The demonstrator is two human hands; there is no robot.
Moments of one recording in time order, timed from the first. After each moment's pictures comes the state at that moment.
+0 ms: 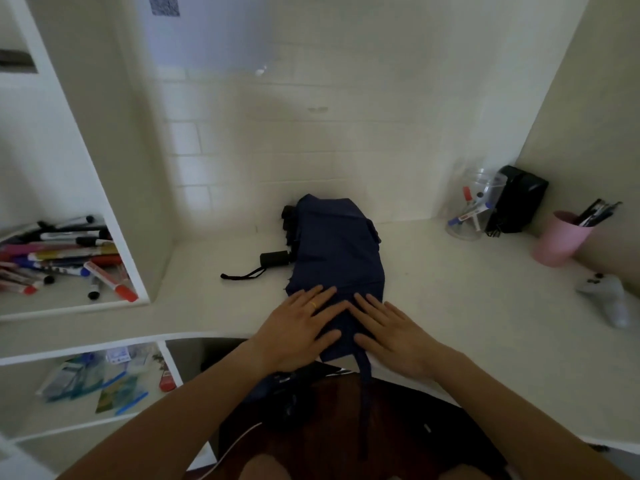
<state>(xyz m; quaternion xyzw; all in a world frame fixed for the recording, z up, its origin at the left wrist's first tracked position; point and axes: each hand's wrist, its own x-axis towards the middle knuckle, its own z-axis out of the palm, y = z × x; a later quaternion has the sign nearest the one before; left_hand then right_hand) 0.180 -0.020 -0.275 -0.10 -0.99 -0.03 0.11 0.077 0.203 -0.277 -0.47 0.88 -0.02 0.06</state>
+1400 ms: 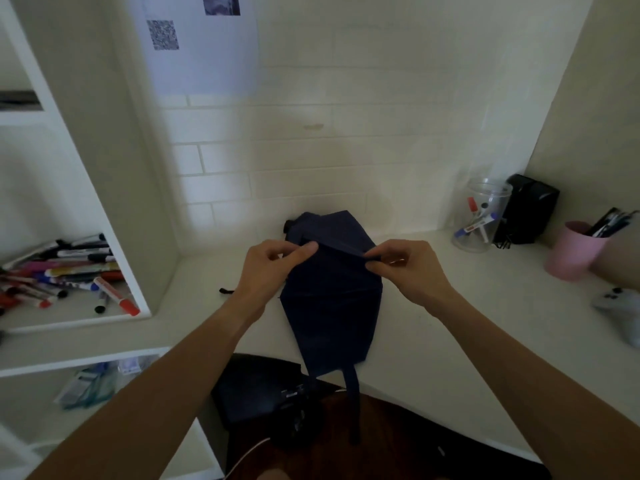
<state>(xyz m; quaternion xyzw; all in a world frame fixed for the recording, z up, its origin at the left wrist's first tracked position) 0.158 -0.019 -0.158 0.17 -0.72 -0.61 0.28 0.028 0.196 -0.166 -0.35 0.78 -0.52 -0.04</state>
